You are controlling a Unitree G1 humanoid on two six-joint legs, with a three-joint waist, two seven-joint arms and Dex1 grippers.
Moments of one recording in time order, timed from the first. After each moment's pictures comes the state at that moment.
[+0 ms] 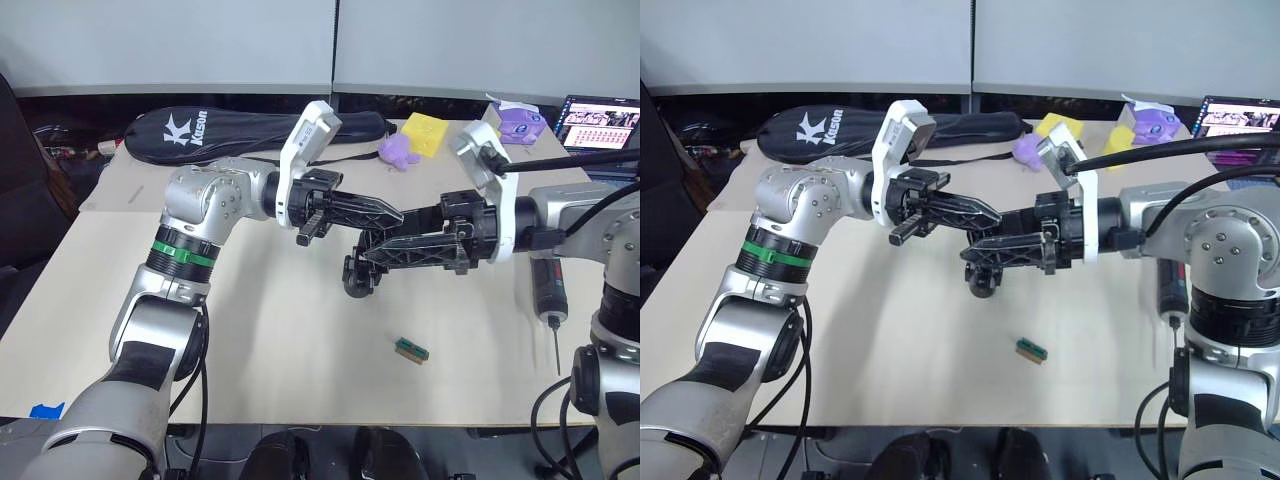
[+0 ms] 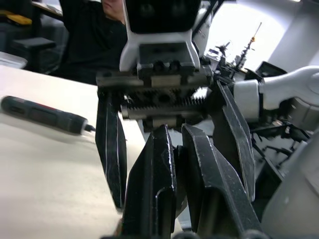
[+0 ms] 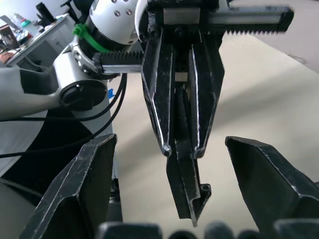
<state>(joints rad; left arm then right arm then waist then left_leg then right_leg) -1.14 0.41 -0.18 0.32 -0.70 0.88 -1.43 -0.90 -0.73 -0.11 -0.28 1.04 1.43 0.82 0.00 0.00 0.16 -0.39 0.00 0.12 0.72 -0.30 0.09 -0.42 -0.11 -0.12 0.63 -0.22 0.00</state>
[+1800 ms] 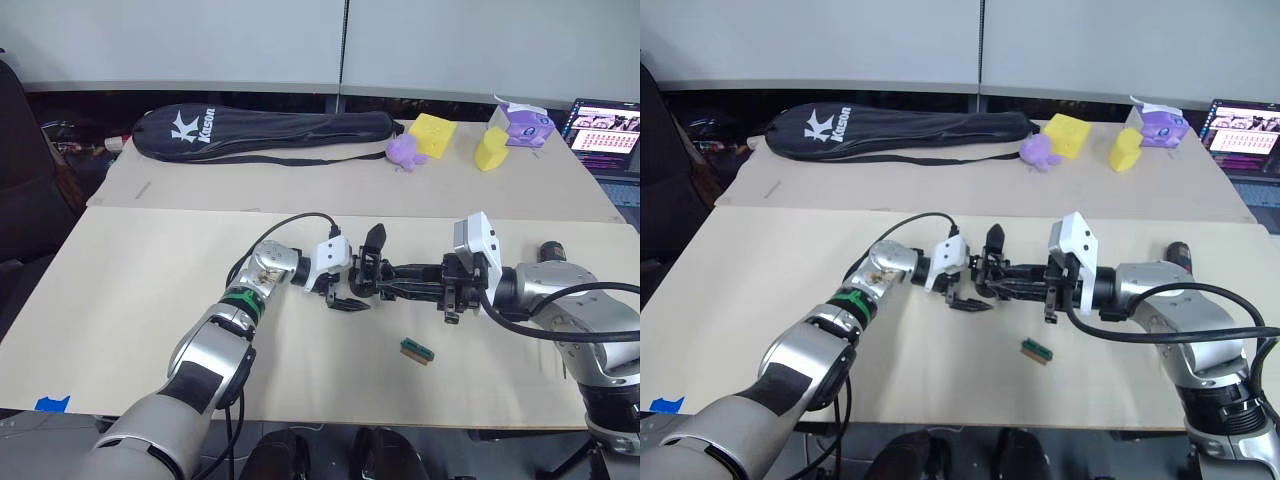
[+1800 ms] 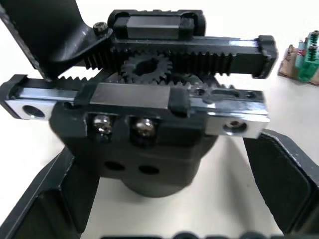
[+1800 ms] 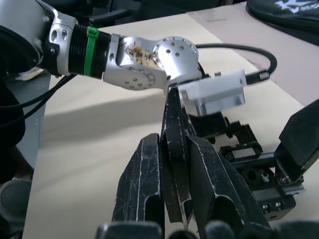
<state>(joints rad) -1.05 0.14 -0.26 1.22 0.02 -0.37 -1.22 -0.38 -0.75 -0.02 -0.38 0.62 0.61 1.02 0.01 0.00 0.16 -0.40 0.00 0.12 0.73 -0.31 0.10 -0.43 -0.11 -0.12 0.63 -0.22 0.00</state>
